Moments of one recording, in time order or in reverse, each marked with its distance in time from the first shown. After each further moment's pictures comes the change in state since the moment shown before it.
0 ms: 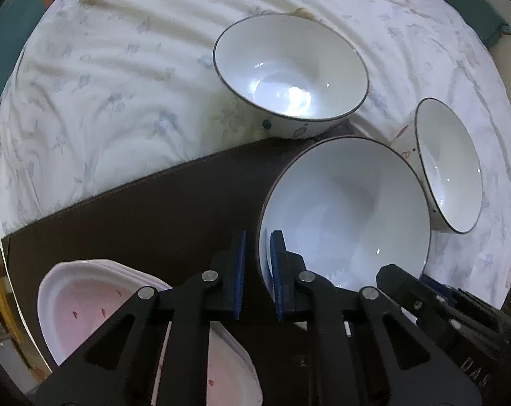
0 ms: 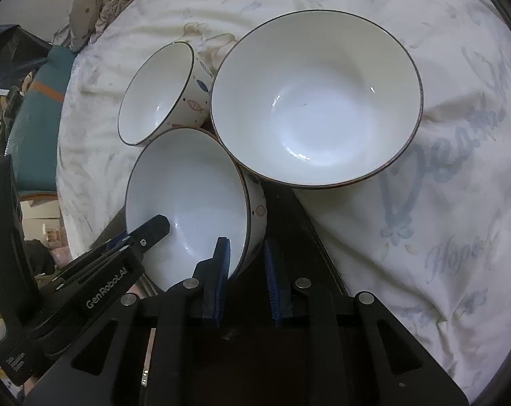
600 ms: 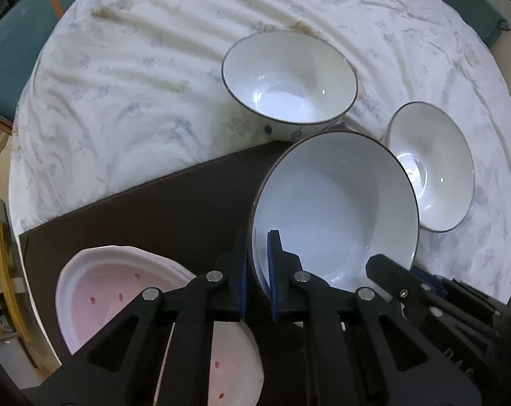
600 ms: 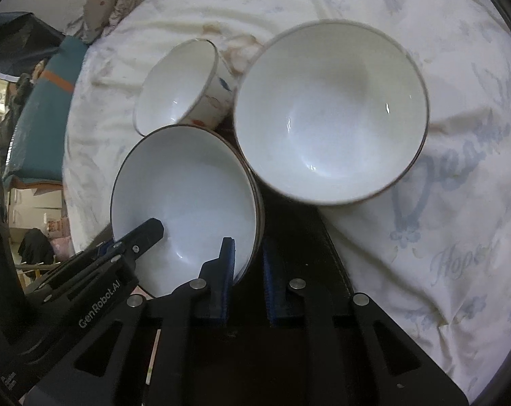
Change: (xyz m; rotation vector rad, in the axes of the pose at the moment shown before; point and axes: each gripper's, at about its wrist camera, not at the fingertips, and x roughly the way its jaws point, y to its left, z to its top) left arm -0.032 -0.003 -0.010 0.025 -0.055 0.053; right arm -0.009 0.011 -0.004 -0.056 -0.021 0.027
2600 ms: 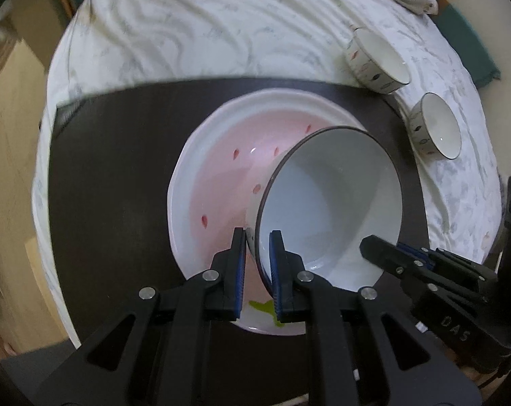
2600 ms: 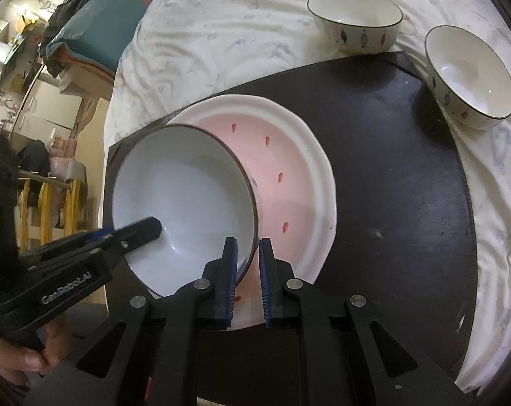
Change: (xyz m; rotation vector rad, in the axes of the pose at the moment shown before) left arm -0.032 0.169 -0.132 -0.207 0.048 -0.208; right arm 0.029 0.124 -0.123 -0.329 0.079 -0.014
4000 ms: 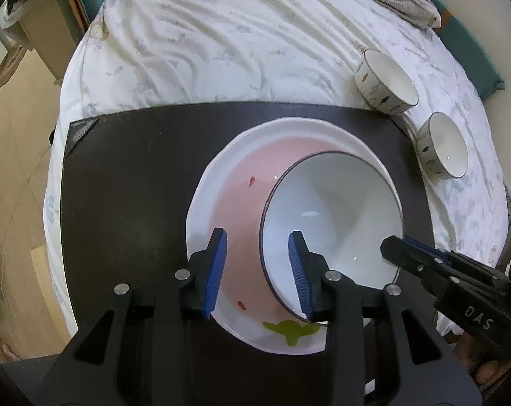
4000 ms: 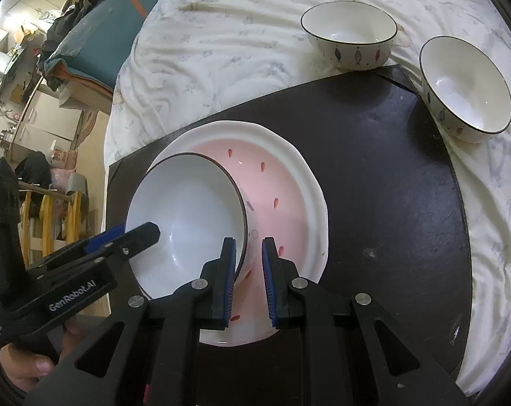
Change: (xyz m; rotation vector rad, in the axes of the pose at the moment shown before) left arm -0.013 0.001 0.009 0.014 -0.118 0.042; right arm -0.012 -0.004 0.010 0.021 -0.048 0.000
